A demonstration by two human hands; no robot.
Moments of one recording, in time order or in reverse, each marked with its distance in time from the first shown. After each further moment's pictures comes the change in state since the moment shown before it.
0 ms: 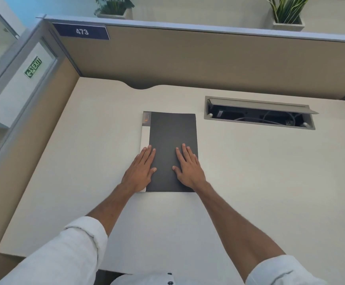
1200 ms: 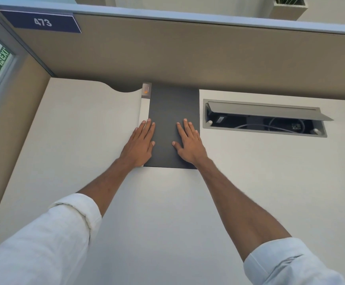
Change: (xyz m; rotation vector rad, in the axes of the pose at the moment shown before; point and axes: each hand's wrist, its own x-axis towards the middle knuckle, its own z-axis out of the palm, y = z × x) left_hand 0.174 -0.021 -0.046 0.038 0.022 0.054; right_hand 0.156 0.044 -0.054 0.027 0.024 0.078
